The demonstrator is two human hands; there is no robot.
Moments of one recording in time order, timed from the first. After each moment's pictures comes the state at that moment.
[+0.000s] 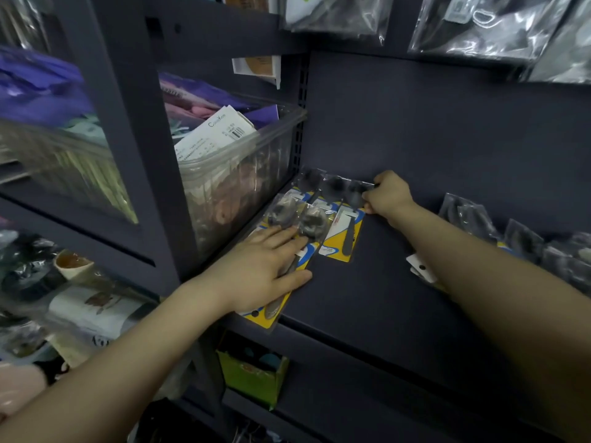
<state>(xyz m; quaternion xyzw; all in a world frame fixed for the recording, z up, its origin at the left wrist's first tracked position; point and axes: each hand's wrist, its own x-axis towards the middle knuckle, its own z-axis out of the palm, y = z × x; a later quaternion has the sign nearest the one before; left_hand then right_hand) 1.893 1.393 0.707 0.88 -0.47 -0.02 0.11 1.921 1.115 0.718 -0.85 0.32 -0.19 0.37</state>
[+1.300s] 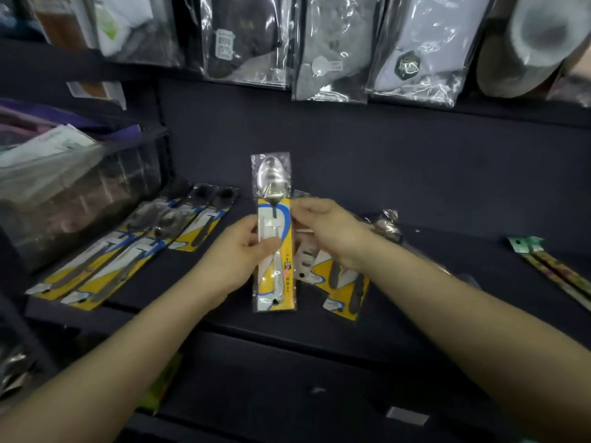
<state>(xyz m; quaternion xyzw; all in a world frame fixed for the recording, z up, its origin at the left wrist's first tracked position) 1.756 1.251 0.739 0.71 -0.34 -0.16 0.60 1.694 1.109 0.770 -0.77 0.10 -0.12 0.62</state>
